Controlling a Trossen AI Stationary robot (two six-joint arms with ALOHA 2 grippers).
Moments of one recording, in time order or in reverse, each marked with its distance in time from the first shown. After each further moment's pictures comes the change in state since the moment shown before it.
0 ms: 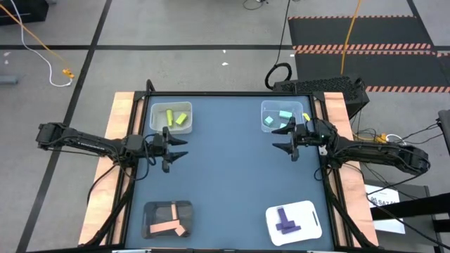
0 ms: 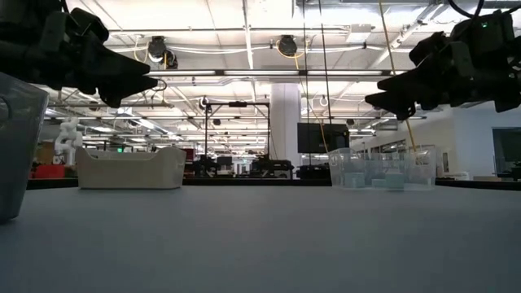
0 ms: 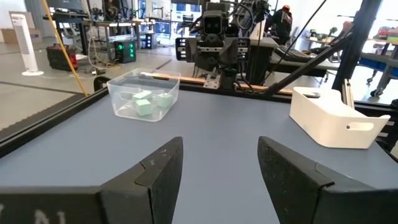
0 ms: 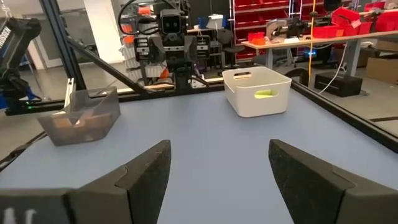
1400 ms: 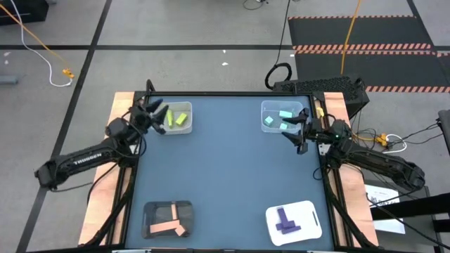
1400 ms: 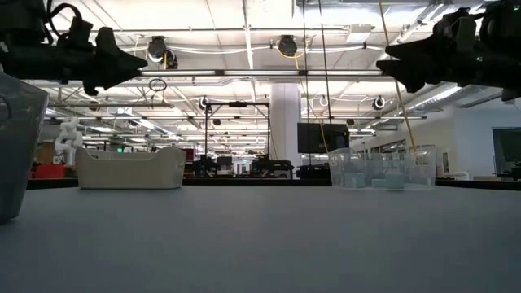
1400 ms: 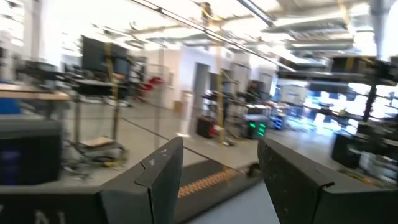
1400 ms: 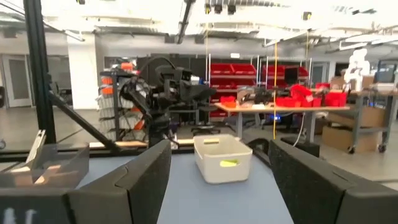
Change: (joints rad) left arm 0.630 -0.289 0.000 -0.001 -0.001 0.003; right arm -0.121 -0.283 -0.001 -0.019 0.000 0.000
